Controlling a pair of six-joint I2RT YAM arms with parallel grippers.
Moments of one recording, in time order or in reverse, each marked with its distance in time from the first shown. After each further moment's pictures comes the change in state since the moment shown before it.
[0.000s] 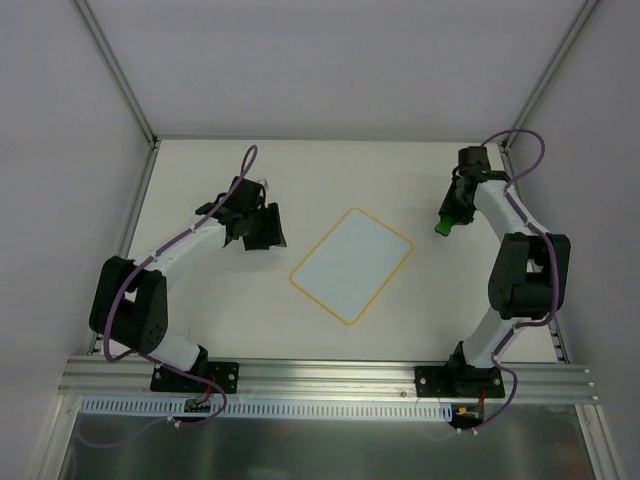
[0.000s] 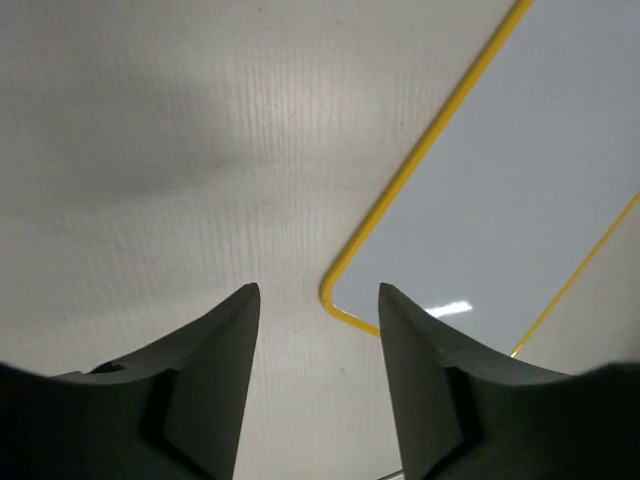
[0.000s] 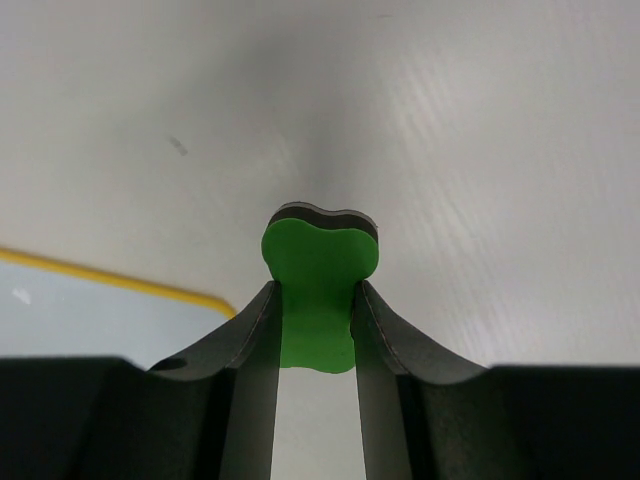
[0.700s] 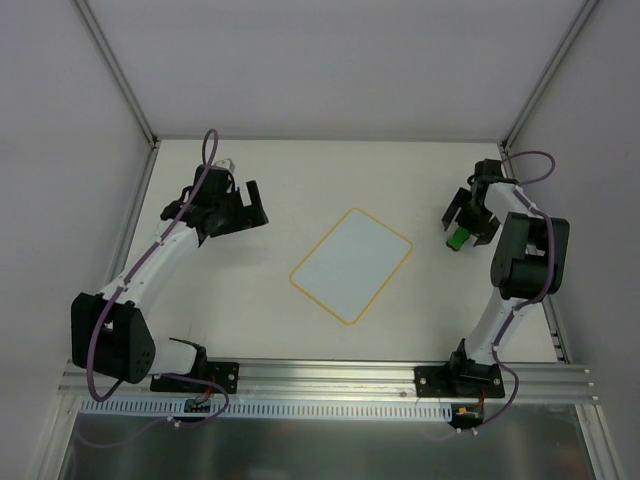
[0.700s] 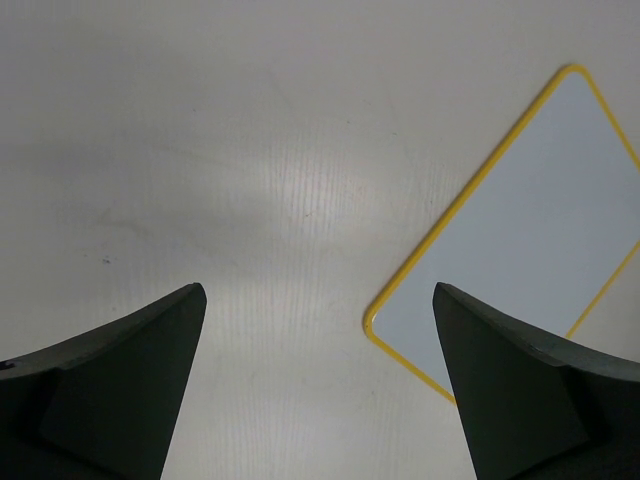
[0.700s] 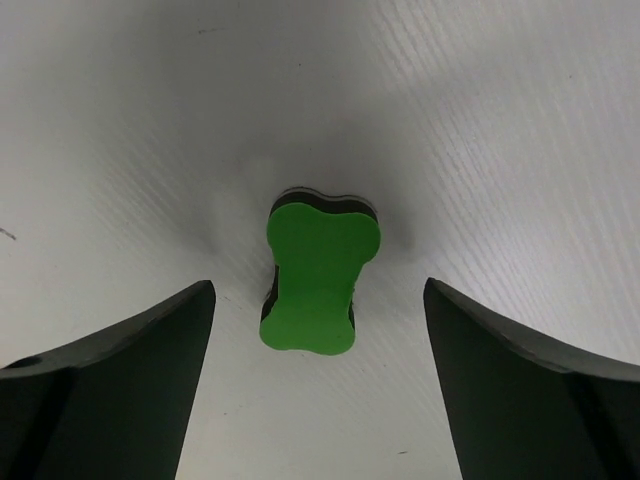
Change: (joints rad) left arm 0.147 -0.175 0.043 -0.047 -0.095 0.040; right arm -0.178 0.165 -0.005 0.018 -0.025 -0.003
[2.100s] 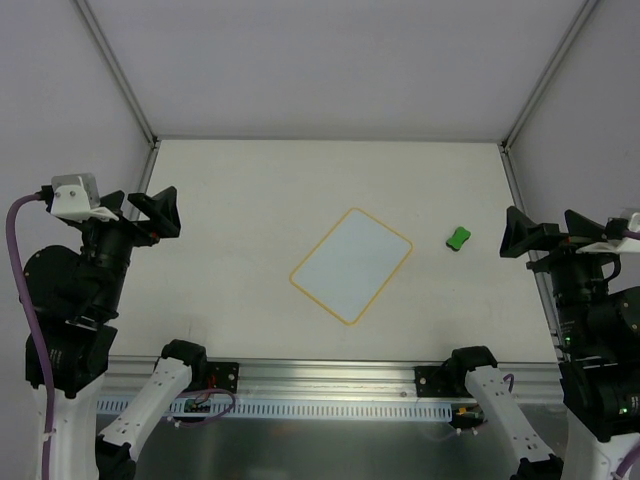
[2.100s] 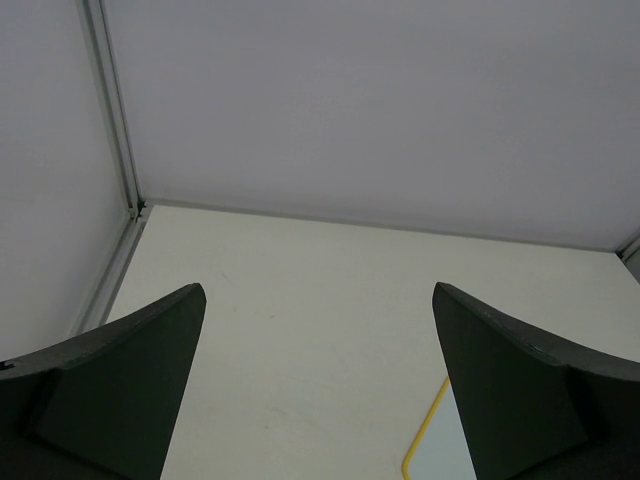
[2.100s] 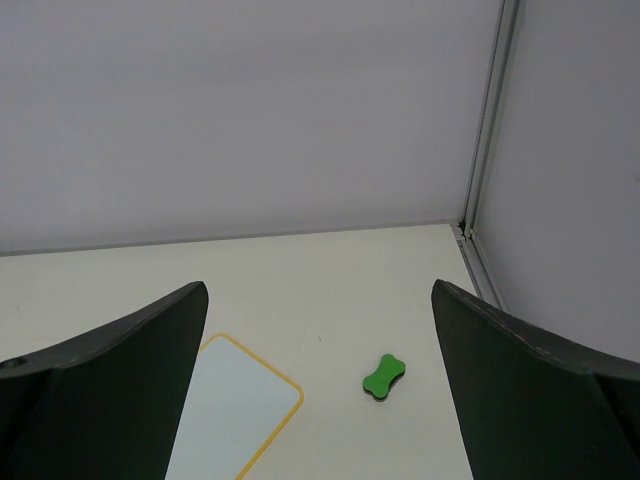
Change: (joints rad) left arm 0.024 -0.745 0.285 -0.094 -0.267 0.322; right arm 0.287 -1.381 0.052 -0.024 0.046 -0.331
